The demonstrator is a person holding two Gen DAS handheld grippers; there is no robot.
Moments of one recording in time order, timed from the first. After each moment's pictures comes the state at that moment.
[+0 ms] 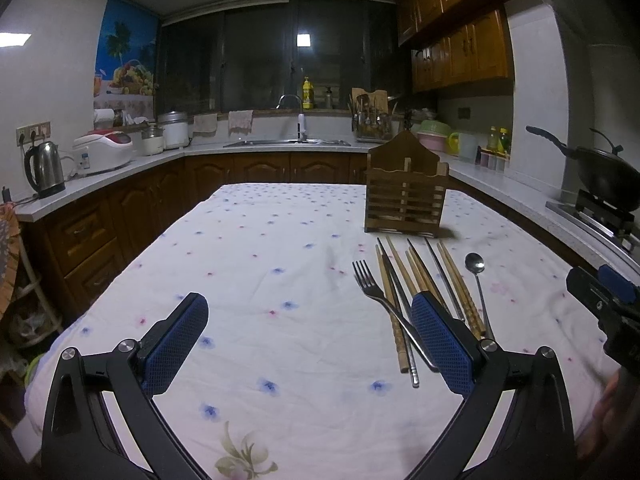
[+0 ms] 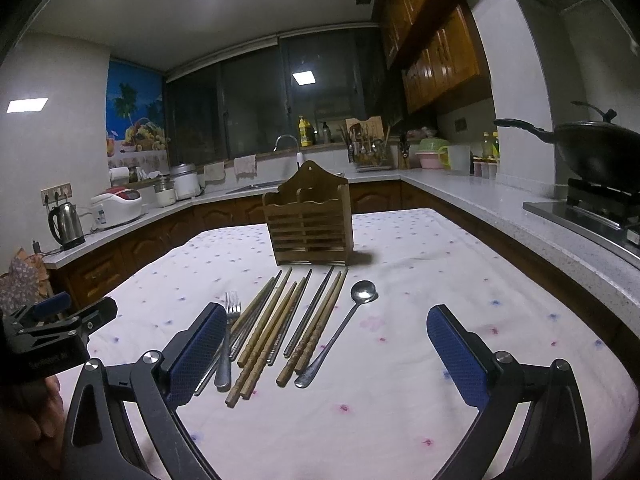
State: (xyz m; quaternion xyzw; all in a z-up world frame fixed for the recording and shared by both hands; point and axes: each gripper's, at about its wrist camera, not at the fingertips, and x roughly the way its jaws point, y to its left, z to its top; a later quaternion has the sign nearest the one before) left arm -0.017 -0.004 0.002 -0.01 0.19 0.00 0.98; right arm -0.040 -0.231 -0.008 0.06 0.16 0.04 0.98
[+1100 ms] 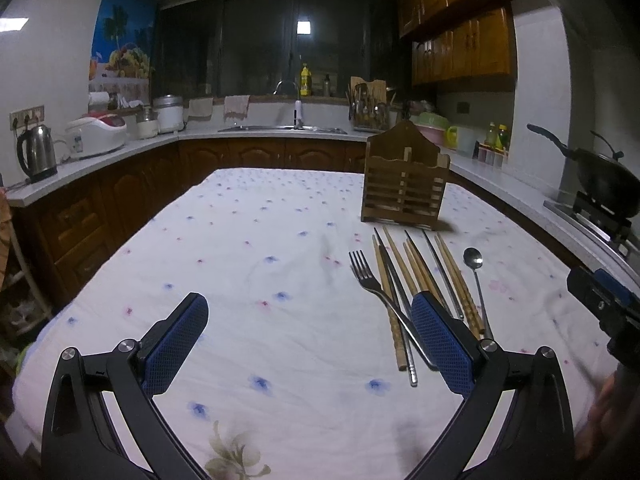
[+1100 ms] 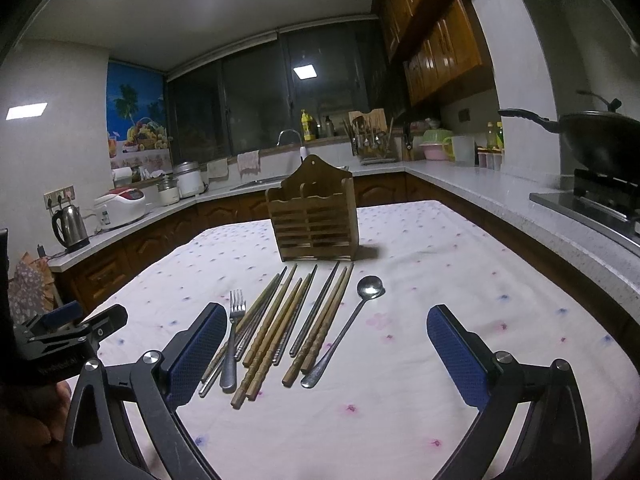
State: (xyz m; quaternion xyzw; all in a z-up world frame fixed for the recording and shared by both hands) left arm -0.004 0.003 -0.003 -0.03 0.22 -0.02 0.98; right arm -0.040 -0.225 -0.010 0.07 0.17 0.05 0.98
